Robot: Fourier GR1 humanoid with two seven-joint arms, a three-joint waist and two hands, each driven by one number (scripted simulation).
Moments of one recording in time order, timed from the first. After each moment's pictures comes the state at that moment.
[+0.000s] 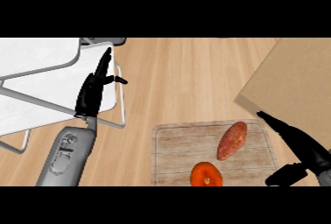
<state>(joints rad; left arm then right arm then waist) -0.42 0.06 -0.01 -1.36 -0.27 0.13 0.10 -0.07 -0.80 0.45 -1.60 0.13 0.05 0.26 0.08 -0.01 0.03</state>
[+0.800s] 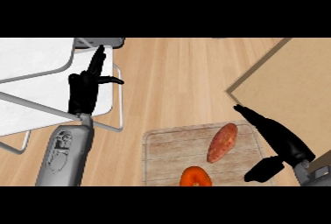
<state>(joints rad) -0.44 0.00 0.12 -1.37 -0.25 0.05 0.13 -0.18 -0.69 0.50 -1.67 0.13 0.09 0.38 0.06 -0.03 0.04</state>
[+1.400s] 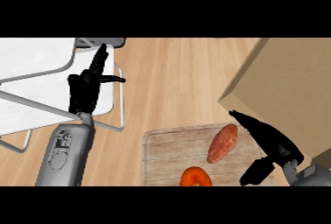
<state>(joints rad) -0.45 0.00 0.12 -1.36 -0.24 0.03 0.11 -0.21 -0.66 0.56 -1.65 0.17 0.13 0.51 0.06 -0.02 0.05</state>
